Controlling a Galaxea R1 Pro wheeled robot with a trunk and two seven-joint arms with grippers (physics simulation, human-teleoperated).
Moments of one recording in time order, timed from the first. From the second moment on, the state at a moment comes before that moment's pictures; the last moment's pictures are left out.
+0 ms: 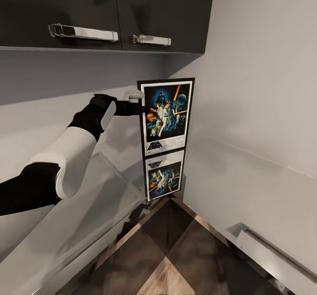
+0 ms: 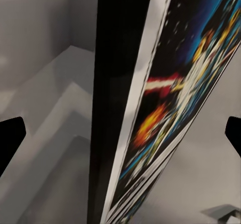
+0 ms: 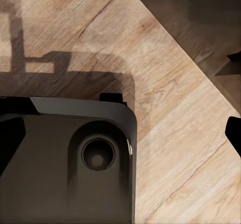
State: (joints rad) left arm -1.55 -0.11 -0.01 -0.49 -0.01 0.65 -0.35; right arm -0.12 -0.05 0.01 0.05 0.01 -0.45 0.00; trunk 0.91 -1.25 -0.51
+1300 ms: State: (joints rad) left arm -1.55 -0.12 -0.01 -0.49 -0.01 0.64 -0.44; right arm -0.12 -0.05 0.01 0.05 0.01 -0.45 0.00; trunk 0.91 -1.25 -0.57
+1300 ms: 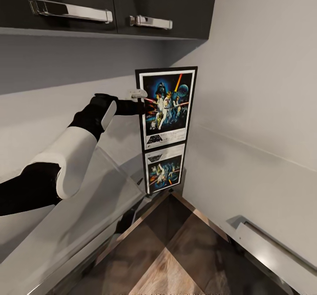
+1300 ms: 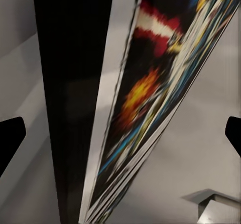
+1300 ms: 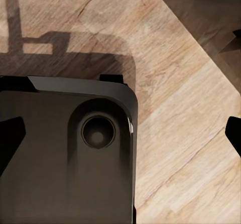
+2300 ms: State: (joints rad) left arm -1.55 -0.12 -0.01 -0.50 0.00 0.64 -0.45; right arm -0.12 -0.05 0.01 0.05 0.01 -0.45 0.00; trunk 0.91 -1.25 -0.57
